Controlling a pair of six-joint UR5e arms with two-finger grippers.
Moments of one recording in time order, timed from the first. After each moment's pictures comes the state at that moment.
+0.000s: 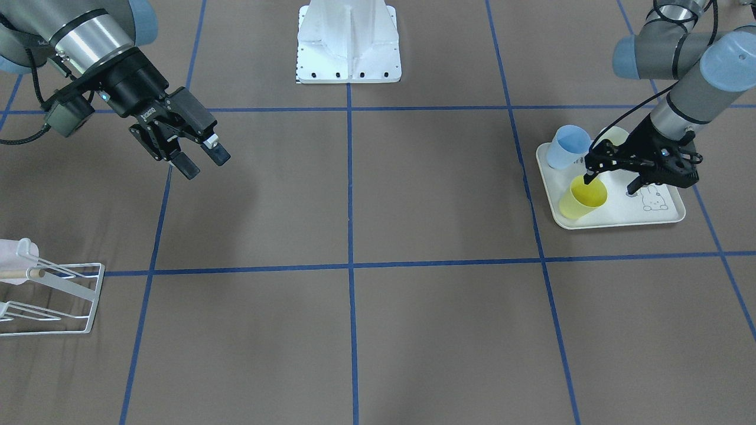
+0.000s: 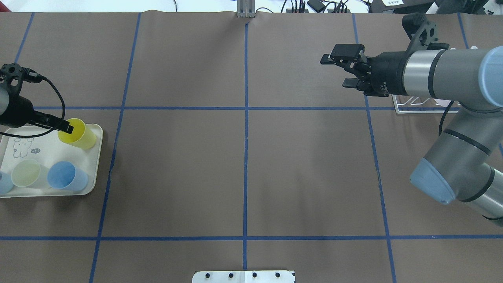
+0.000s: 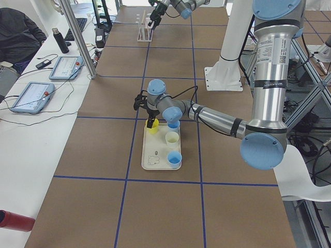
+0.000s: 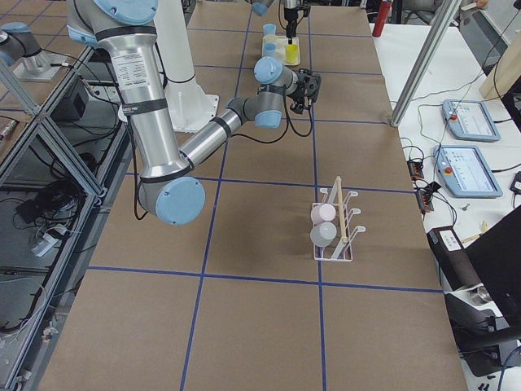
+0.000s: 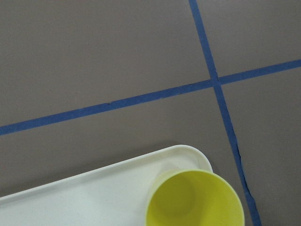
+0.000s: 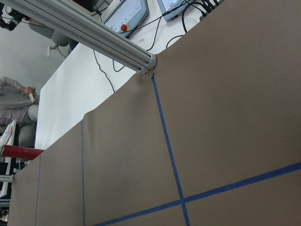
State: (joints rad) left arm -0.98 -1.60 -1.75 -2.09 -2.18 -0.64; right arm 0.81 -1.30 1.95 -0.76 1.83 1.68
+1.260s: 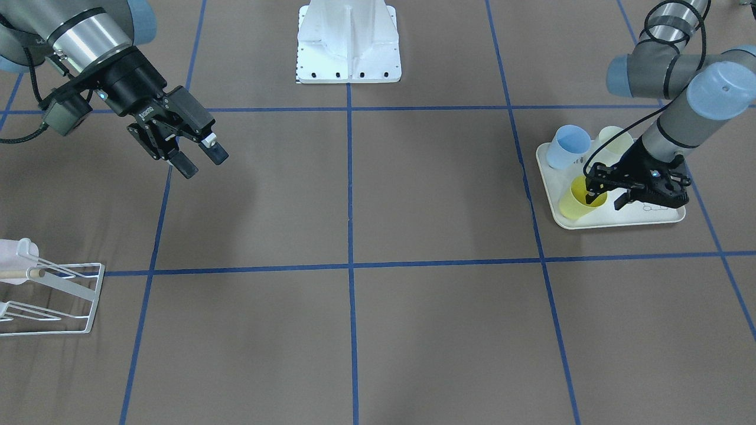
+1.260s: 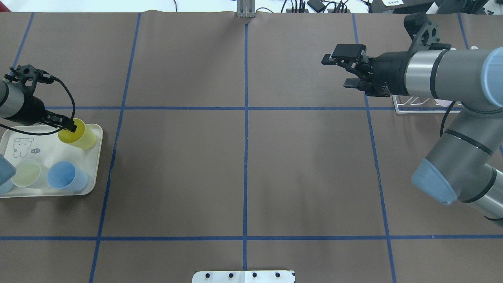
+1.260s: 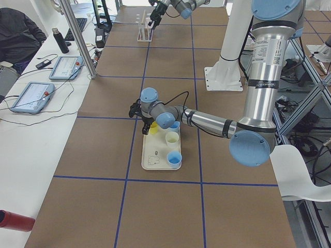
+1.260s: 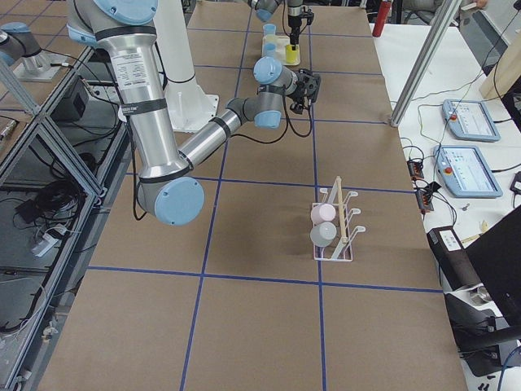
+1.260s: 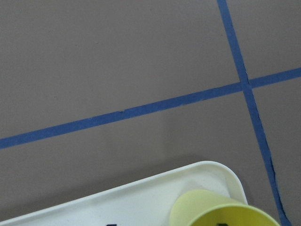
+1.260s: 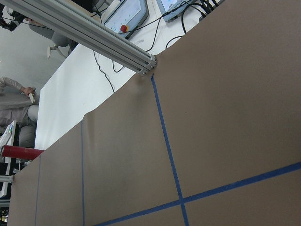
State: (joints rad) left arm -0.96 -1.65 -1.66 -2.09 -2.16 -0.63; right arm 0.81 -1.31 1.95 -0.76 1.83 1.68
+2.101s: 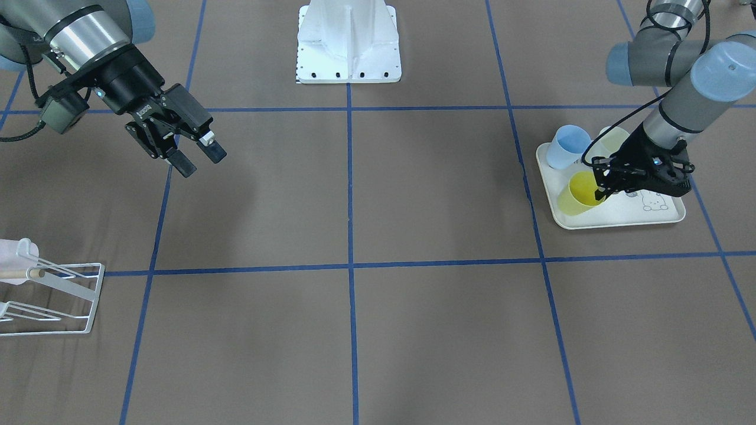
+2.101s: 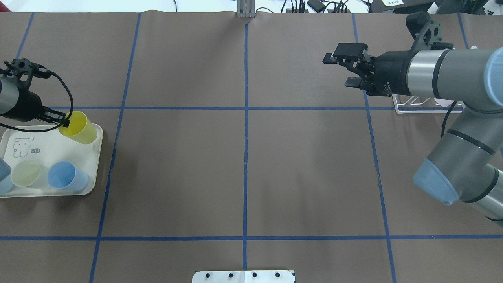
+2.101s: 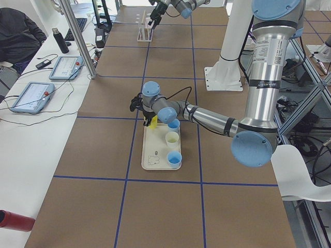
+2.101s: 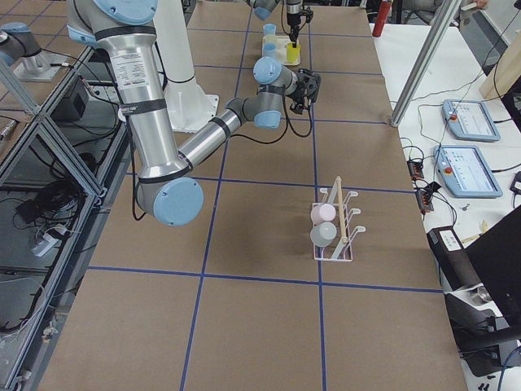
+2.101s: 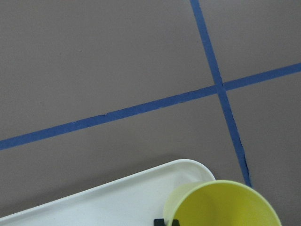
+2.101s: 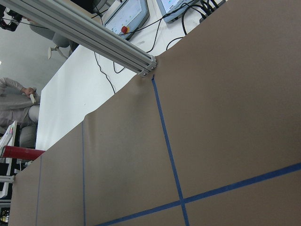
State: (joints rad) left arm -0.99 -1.65 -1.77 -2.01 -2.16 -0.63; right arm 0.81 -1.31 1.96 -0.76 1.83 1.68
